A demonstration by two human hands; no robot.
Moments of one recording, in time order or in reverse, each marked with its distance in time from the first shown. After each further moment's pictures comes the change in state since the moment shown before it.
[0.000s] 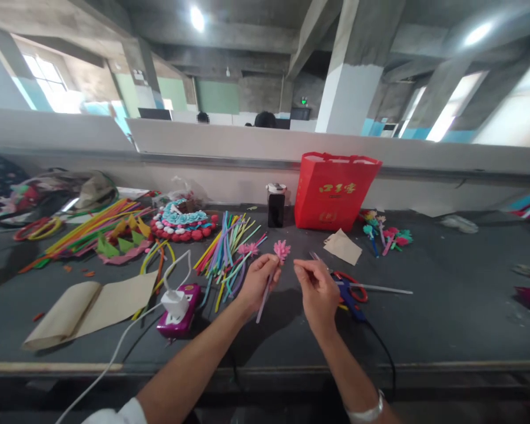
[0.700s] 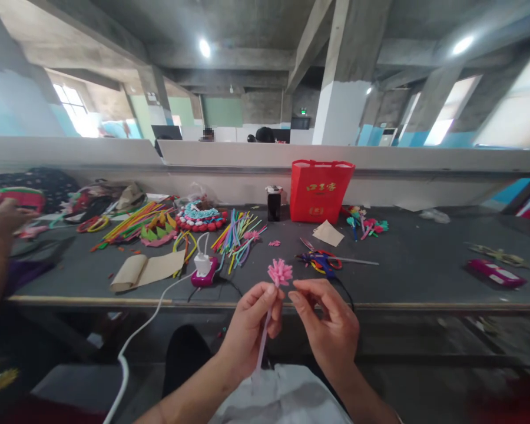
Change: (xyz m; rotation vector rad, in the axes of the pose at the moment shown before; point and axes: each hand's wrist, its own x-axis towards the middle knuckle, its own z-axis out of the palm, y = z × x) left_hand -0.222 0.041 0.098 -0.185 0.059 -0.050; right_hand -0.090 -0.151 -0.116 0.054 -0.090 -0.089
